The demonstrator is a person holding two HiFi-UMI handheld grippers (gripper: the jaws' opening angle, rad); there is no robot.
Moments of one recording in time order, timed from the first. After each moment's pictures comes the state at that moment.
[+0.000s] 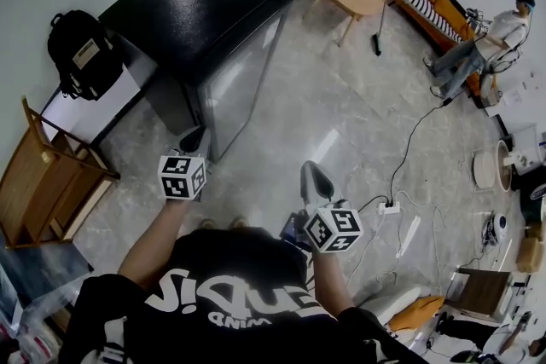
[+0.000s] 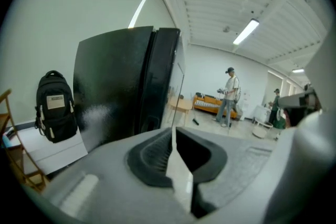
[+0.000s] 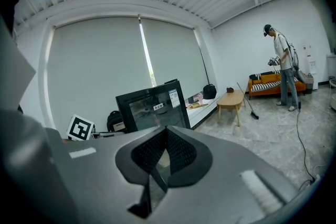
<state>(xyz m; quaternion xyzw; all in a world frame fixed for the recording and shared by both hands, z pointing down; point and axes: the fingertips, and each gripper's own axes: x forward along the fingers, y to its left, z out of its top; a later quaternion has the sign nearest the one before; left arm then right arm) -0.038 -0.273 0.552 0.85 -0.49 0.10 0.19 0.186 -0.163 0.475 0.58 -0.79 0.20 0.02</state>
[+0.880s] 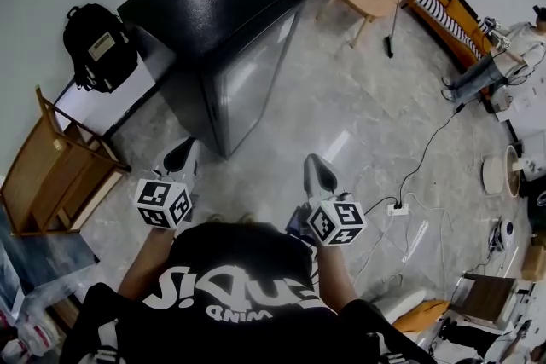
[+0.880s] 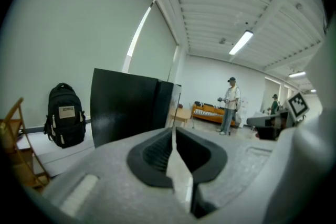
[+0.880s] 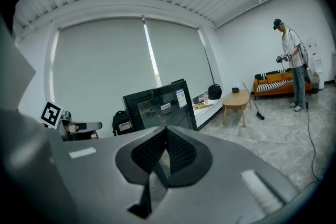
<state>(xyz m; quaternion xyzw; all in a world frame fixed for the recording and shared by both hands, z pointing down) -0.088 -0.192 0.472 0.85 -0.50 0.06 0.16 0.163 -0.156 0.471 0.56 -0.80 0.20 0.02</state>
